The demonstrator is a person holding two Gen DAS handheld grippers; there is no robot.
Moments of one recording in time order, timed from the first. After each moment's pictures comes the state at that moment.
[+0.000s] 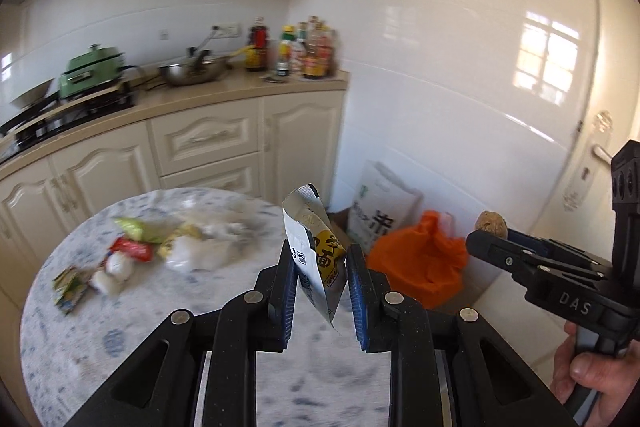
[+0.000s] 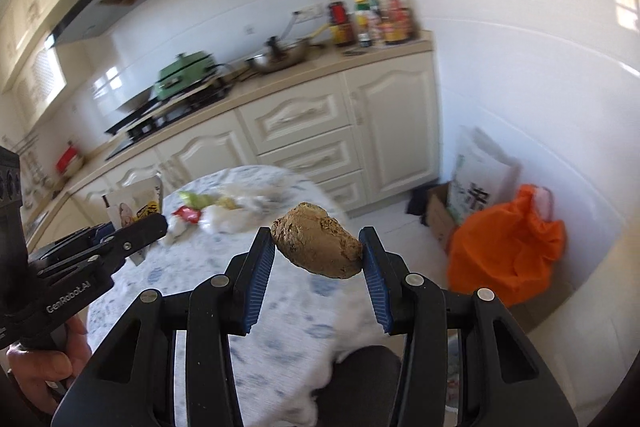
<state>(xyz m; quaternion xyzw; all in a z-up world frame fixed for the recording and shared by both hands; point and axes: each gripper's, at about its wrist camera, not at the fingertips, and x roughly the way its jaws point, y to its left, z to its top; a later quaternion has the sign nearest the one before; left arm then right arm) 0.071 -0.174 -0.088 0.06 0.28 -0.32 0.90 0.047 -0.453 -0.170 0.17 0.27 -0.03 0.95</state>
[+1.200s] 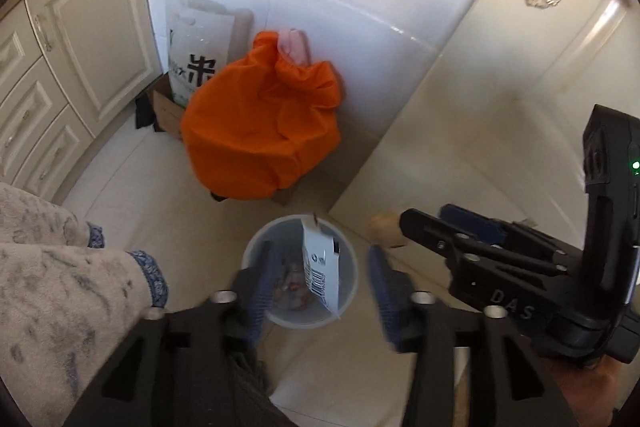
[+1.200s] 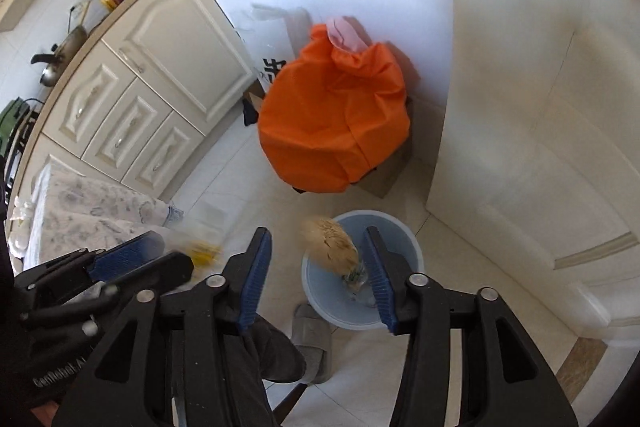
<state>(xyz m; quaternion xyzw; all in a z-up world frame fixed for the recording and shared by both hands) 0.137 -0.543 -0.285 0.21 0.50 -0.47 0.70 -0.025 -0.673 -0.379 0.34 0.42 -0.24 0.81</state>
